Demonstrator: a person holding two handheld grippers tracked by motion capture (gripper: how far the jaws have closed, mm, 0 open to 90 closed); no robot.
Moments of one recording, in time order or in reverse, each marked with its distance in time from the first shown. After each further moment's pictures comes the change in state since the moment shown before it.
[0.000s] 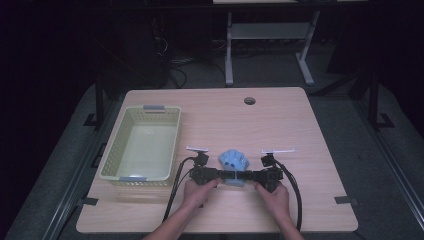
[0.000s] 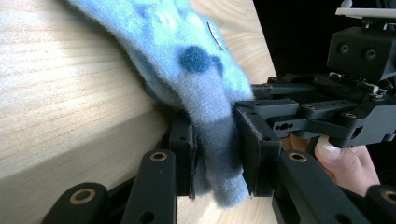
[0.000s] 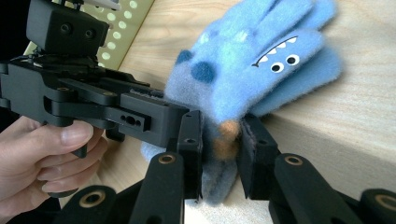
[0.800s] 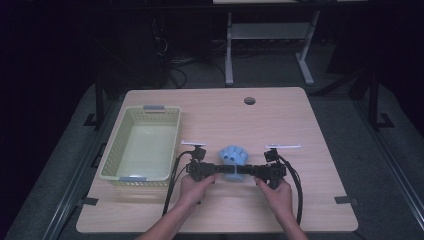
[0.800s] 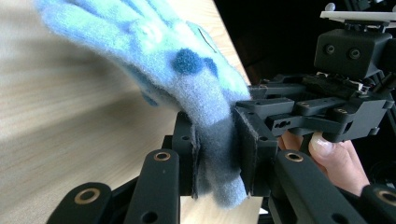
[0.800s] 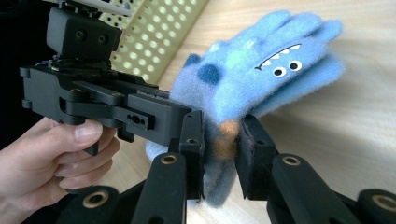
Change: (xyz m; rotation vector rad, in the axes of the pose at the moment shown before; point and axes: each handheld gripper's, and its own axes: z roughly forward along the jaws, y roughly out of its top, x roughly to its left) left arm -0.032 0.011 -0.025 -0.046 -0.039 0.091; right arm 0.025 0.012 -0.023 -0.066 0.051 -0.050
